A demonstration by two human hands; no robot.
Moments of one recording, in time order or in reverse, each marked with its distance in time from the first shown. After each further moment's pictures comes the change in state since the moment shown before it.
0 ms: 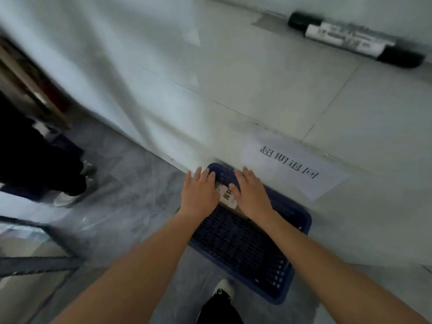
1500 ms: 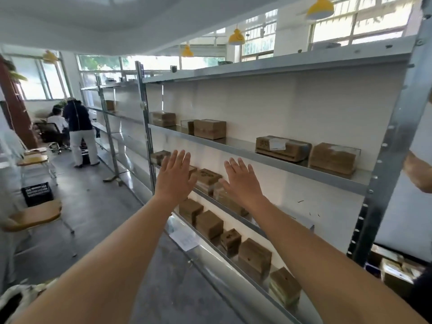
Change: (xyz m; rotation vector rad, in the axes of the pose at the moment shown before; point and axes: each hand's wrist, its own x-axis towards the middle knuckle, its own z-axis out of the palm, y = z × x) left_hand -0.851 -0.310 -0.271 0.426 0.514 -1.903; right_hand -0.484 -0.843 -0.007 -0.110 -0.004 -2.024
